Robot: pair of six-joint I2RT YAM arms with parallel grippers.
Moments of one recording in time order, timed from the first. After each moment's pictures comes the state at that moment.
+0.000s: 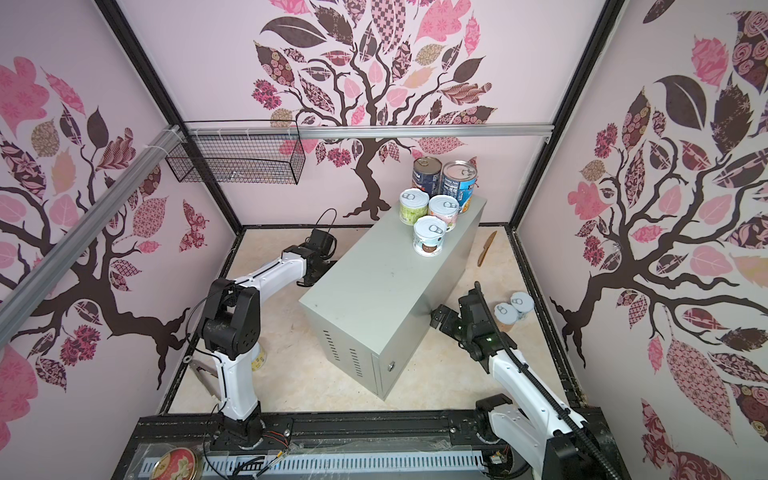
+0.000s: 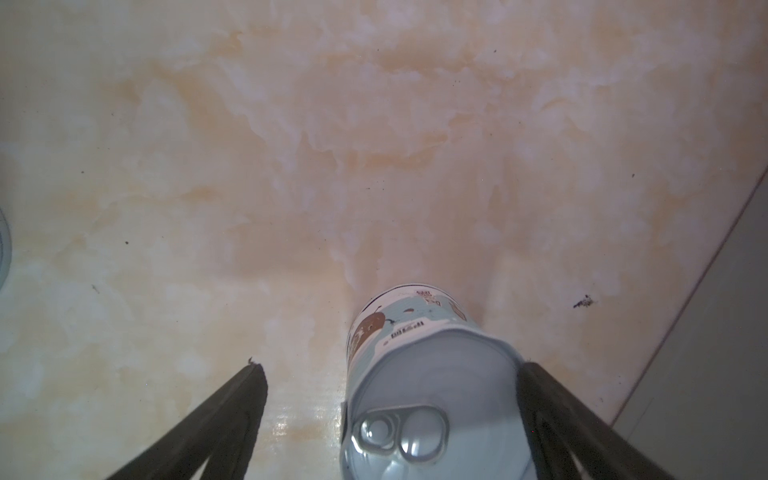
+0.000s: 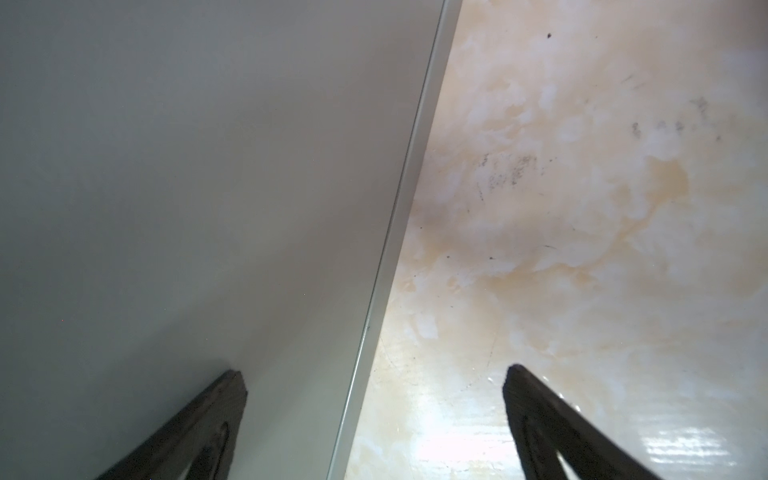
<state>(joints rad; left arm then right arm) -0.35 2.00 1.54 -0.65 -0.07 -0.36 0.25 0.95 0.49 -0.32 -0.09 0.73</state>
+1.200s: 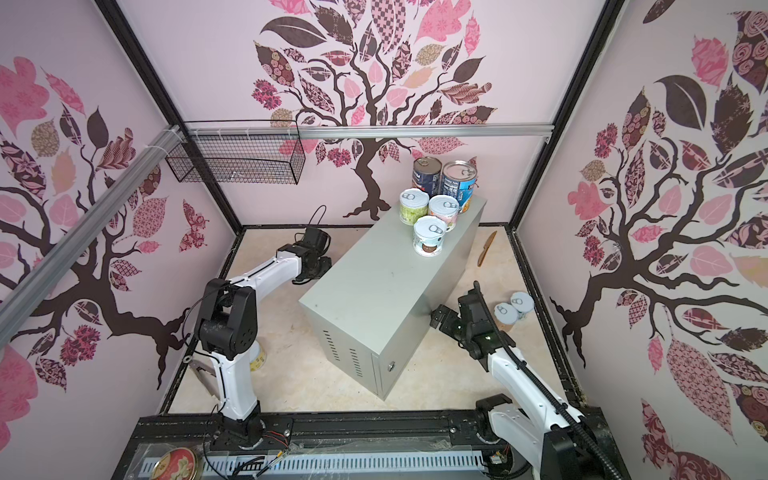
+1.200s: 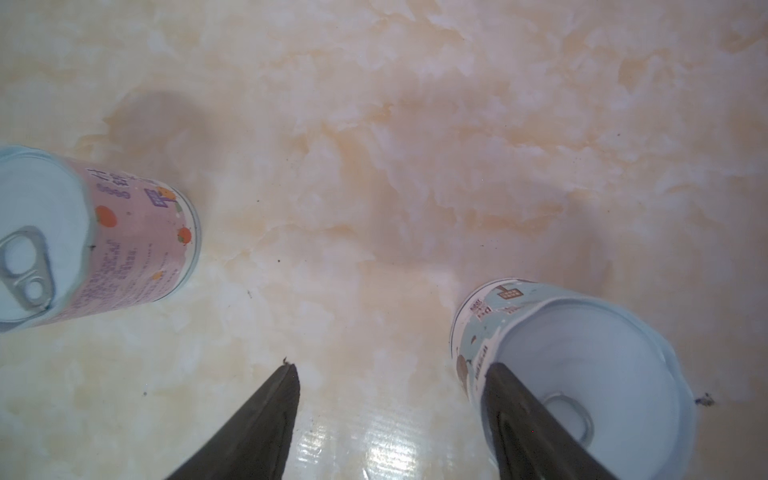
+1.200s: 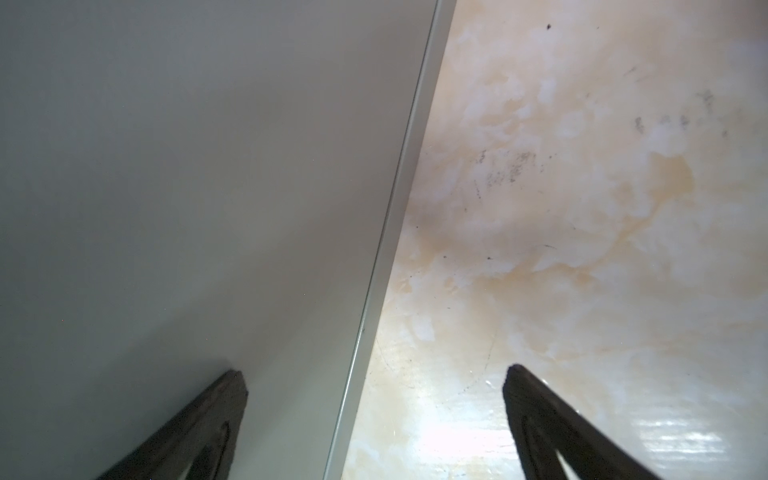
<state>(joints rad) -0.32 1.98 1.53 -0.64 -0.29 -0.39 0.24 0.98 0.49 -0.31 -0.09 0.73</state>
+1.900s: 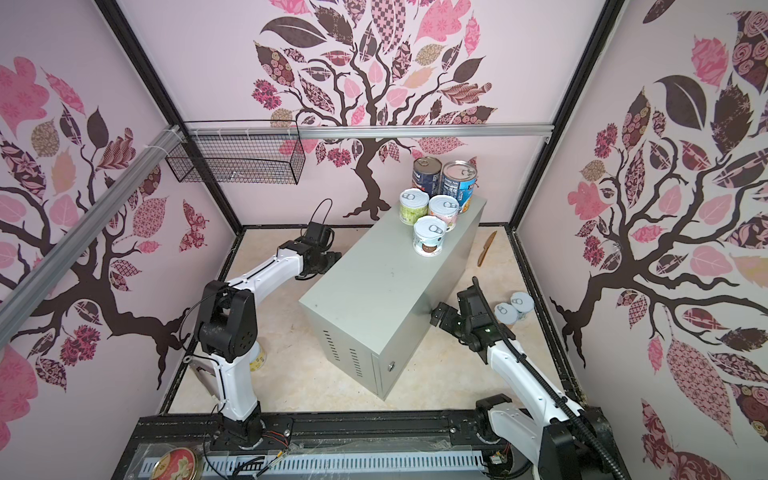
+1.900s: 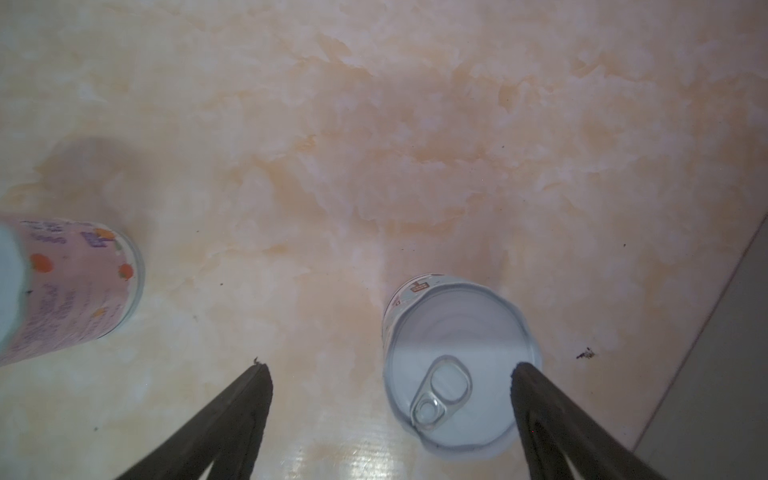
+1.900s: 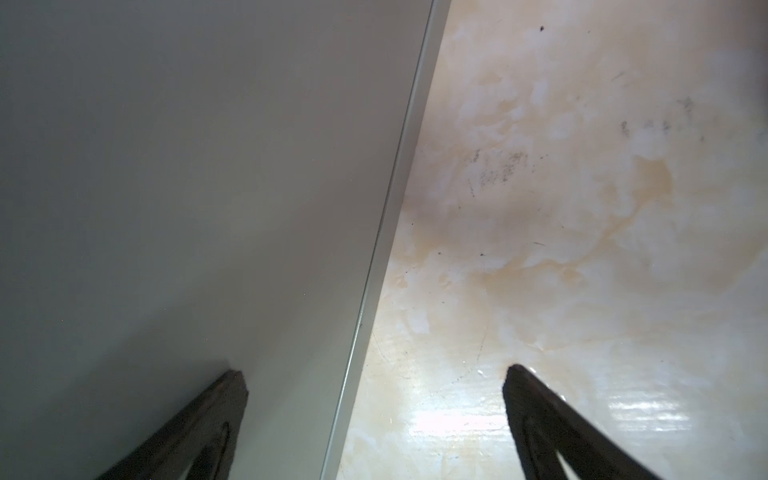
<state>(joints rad) -0.35 1.99 1.60 -0.63 -0.17 -0.35 0.24 1.02 0.57 -0.41 -0.09 0.71</state>
